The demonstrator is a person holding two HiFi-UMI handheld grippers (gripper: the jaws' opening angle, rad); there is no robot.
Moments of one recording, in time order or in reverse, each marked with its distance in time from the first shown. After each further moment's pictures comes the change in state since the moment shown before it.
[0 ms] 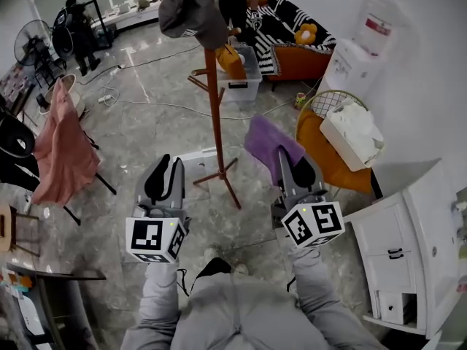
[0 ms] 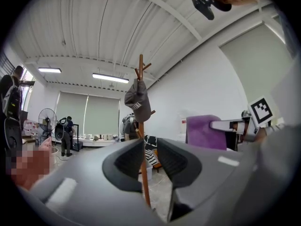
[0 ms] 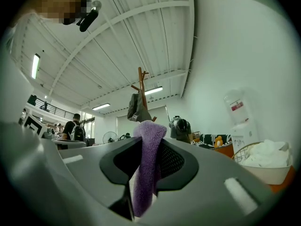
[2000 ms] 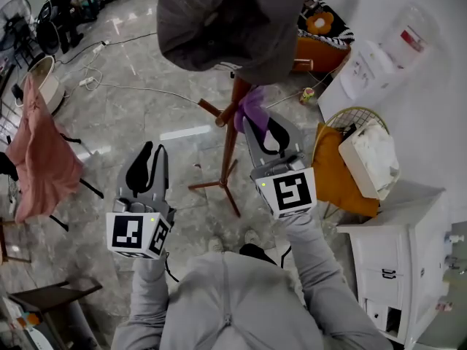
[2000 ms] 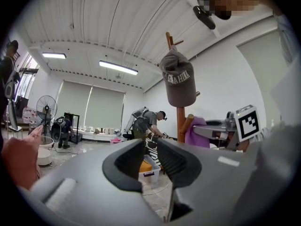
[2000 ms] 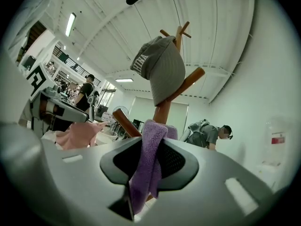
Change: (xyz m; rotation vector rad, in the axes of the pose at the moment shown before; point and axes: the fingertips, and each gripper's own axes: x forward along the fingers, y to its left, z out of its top) left arm 0.188 0.178 -0.056 -0.087 0.031 0.012; right arm 0.309 0.028 -0.102 -0.459 0.147 0.205
